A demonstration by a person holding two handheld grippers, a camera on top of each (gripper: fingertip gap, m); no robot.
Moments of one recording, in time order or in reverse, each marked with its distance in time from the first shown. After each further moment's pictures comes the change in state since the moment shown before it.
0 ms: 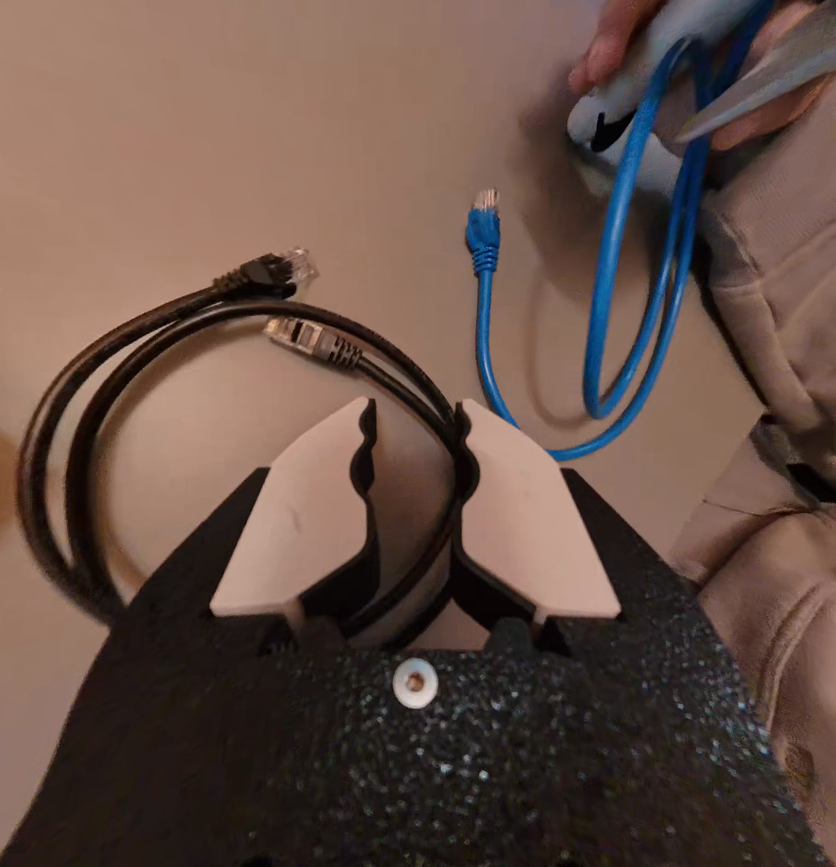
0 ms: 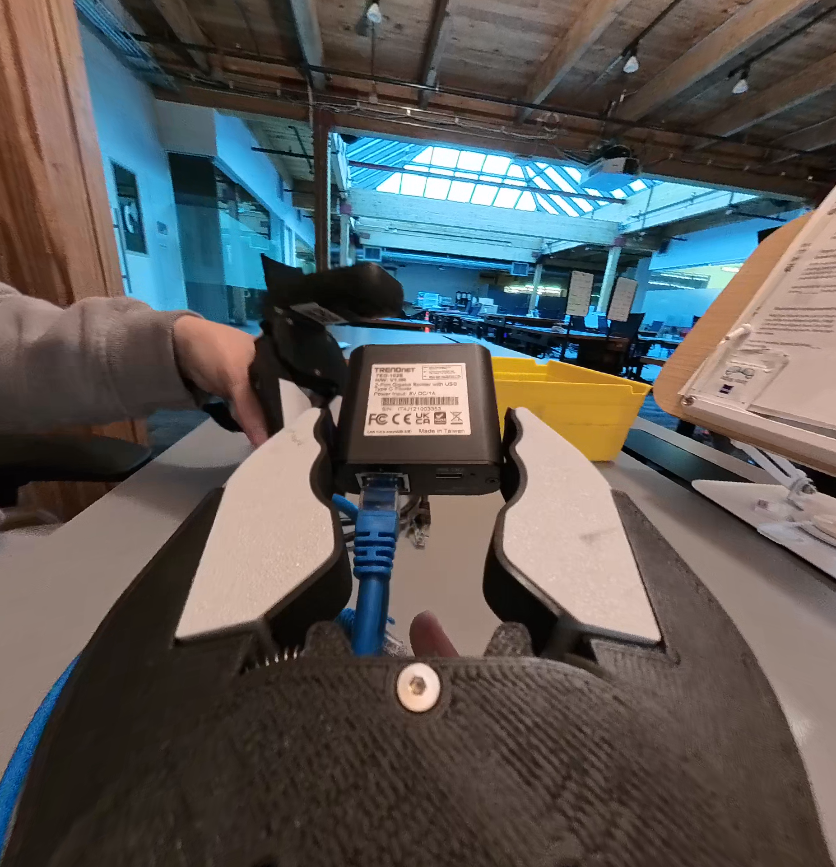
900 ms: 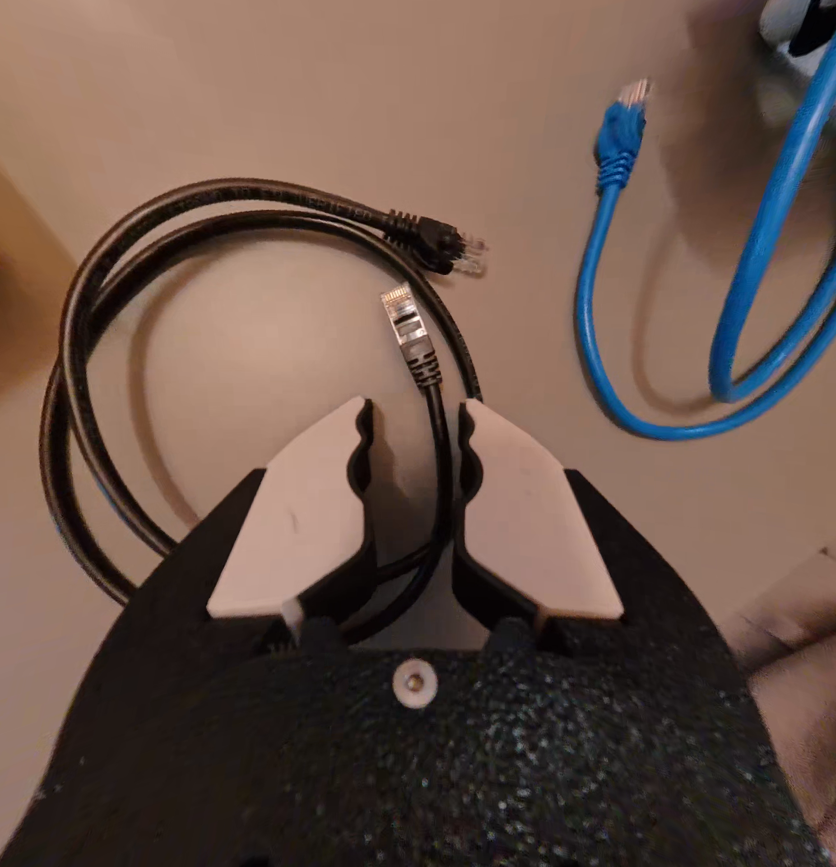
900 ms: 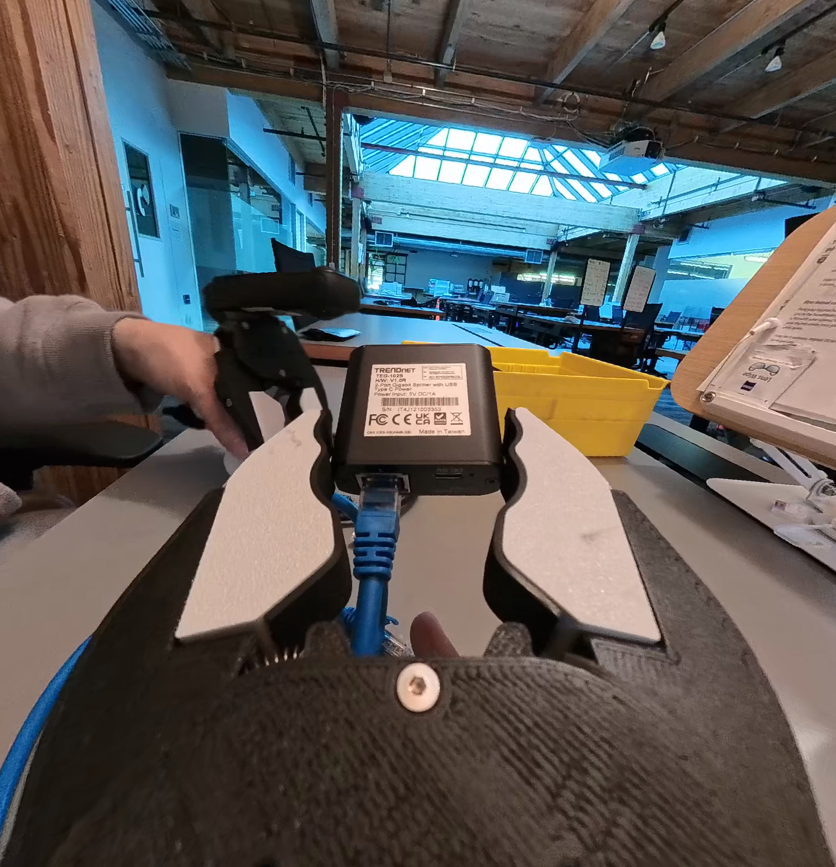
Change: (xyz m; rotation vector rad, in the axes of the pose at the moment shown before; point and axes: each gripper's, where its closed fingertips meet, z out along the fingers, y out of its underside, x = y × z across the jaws) left arm -0.020 0.038 -0.006 -0.013 -0.287 -0.085; right arm -0.004 0.004 0.003 -0.032 -0.029 -0.004
